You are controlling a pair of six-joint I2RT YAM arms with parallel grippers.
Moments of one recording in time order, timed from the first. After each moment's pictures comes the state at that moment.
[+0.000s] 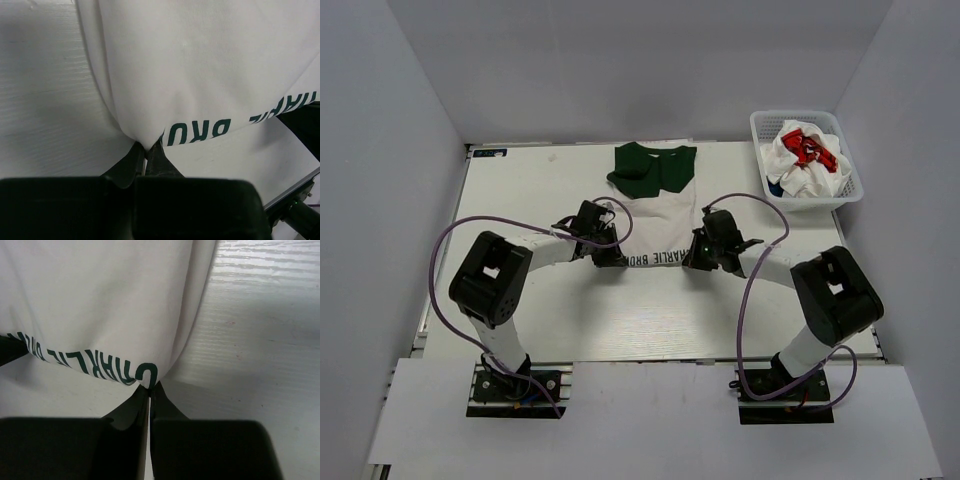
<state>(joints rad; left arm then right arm) -0.49 1.78 0.96 -0.13 0.24 -0.65 0.52 1.62 0.76 0.01 -0.12 0.57</state>
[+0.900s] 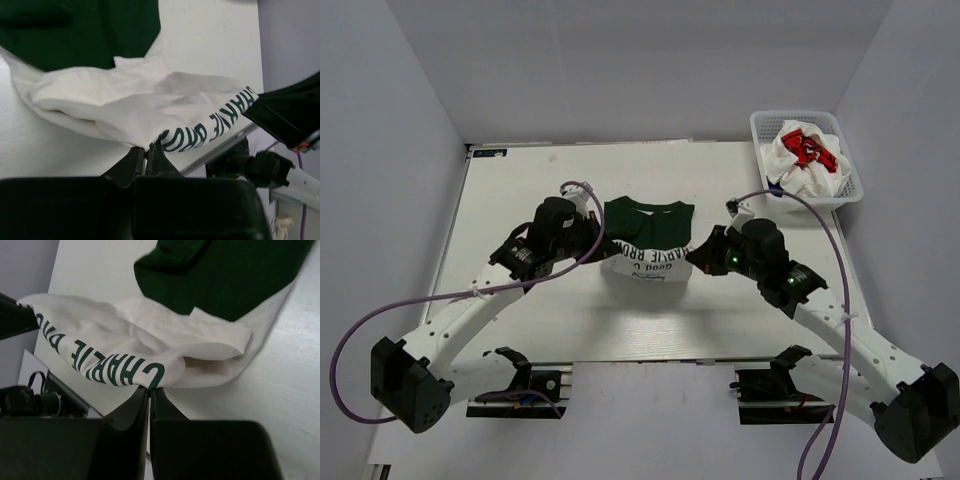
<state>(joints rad) -0.58 1.08 0.91 -0.41 0.22 -0.69 0.60 0.90 0.65 -0.23 -0.22 0.60</state>
